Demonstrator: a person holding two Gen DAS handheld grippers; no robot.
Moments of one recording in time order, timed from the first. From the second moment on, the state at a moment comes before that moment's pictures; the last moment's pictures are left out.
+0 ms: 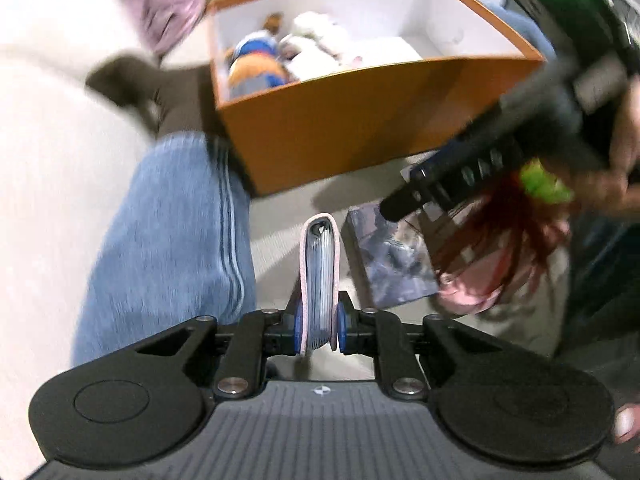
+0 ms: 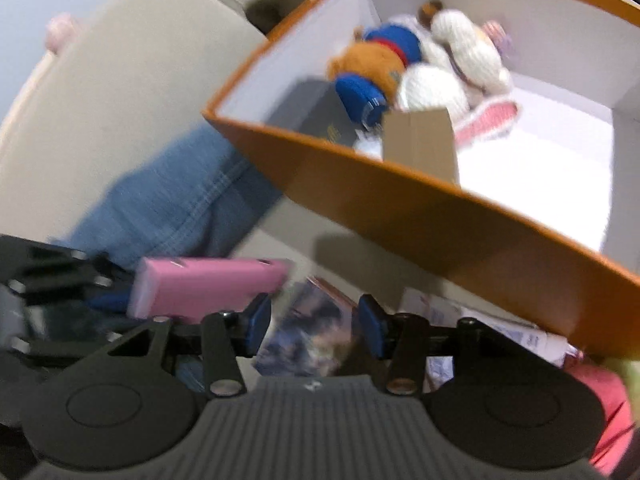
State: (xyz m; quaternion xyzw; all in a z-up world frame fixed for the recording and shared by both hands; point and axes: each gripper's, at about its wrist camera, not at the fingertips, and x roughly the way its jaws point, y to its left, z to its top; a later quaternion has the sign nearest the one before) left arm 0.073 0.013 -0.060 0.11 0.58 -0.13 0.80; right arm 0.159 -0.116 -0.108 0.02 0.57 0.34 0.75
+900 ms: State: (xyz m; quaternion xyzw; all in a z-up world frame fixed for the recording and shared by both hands) left arm 0.091 0.061 -0.082 -0.13 0.58 -0.08 0.80; right arm 0.151 -0.131 -0.100 0.09 0.55 0.36 0.75
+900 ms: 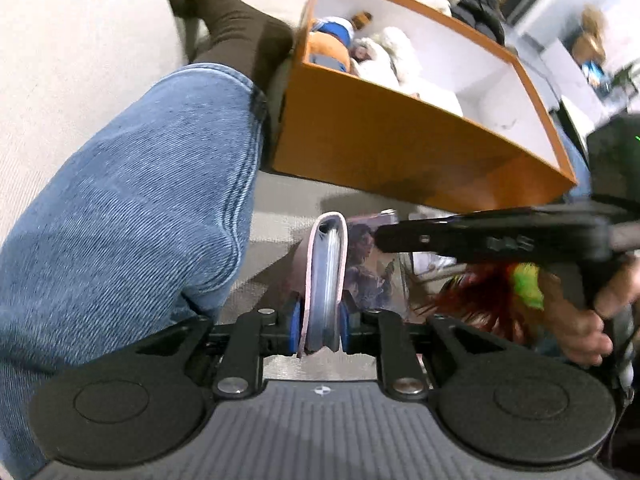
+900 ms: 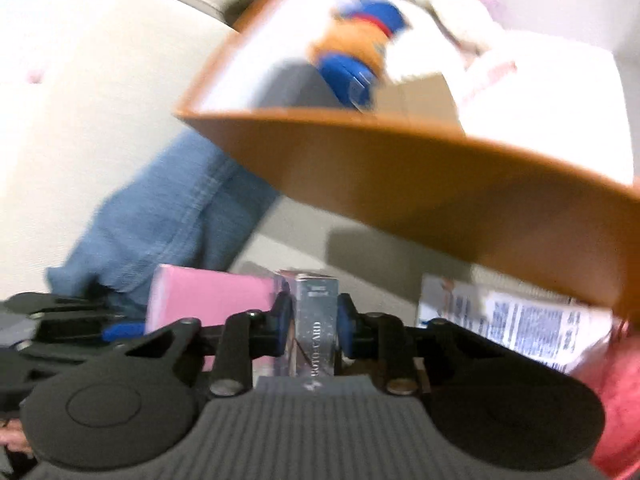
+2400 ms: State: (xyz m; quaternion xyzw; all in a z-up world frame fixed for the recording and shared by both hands) left arm 0.119 0.064 0.041 -0.15 0.40 -0.10 0.90; right arm 0.170 -0.177 0.042 0.18 0.35 0.36 0.85
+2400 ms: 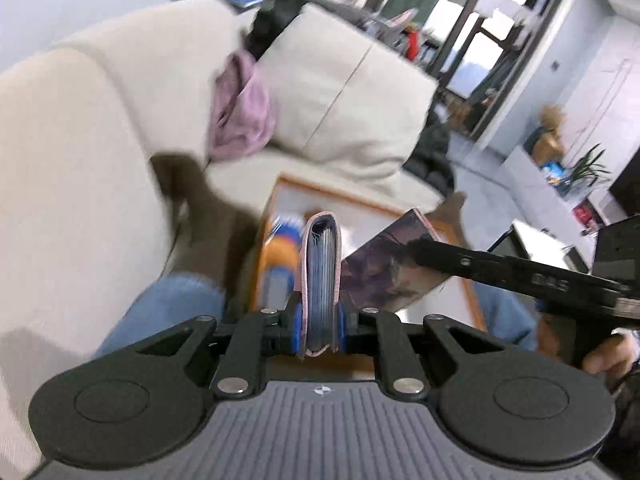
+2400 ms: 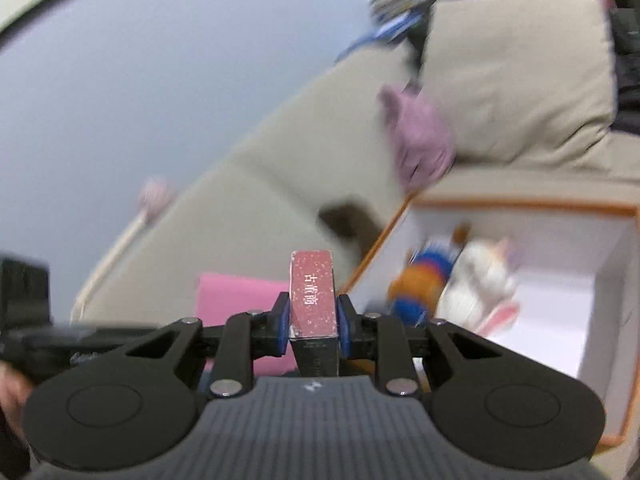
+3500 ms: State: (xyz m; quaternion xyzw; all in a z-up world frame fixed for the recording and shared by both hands) left arm 0.236 0.006 -0.039 -0.01 0.61 -0.13 0.78; right arm 0.220 -0.190 -0.040 0.11 0.41 0.23 0.87
